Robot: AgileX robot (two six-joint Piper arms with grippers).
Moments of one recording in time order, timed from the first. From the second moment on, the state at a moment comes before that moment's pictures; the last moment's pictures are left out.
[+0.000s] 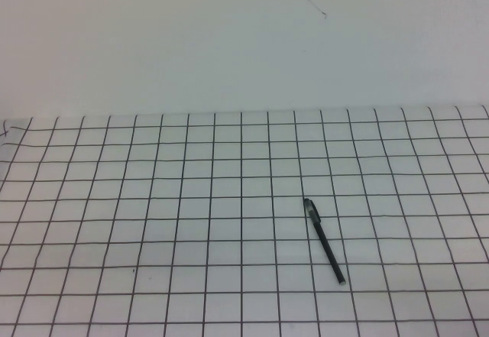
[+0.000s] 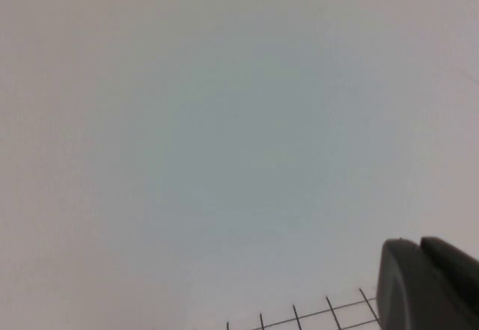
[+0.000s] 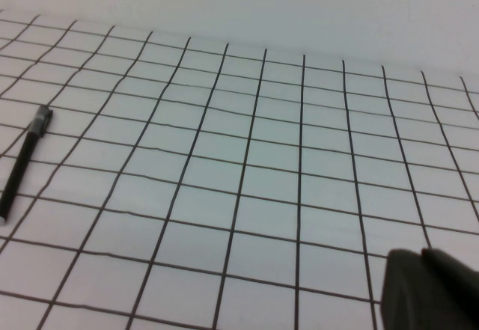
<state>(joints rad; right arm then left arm) 0.09 -0.02 0.03 0.01 0.31 -0.14 -0.04 0.04 -0.27 -0.66 0.12 0.76</state>
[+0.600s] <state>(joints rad) 0.09 -0.02 0.03 0.01 0.31 -0.14 -0.07 -0.01 0.00 -0.11 0.34 -0.03</state>
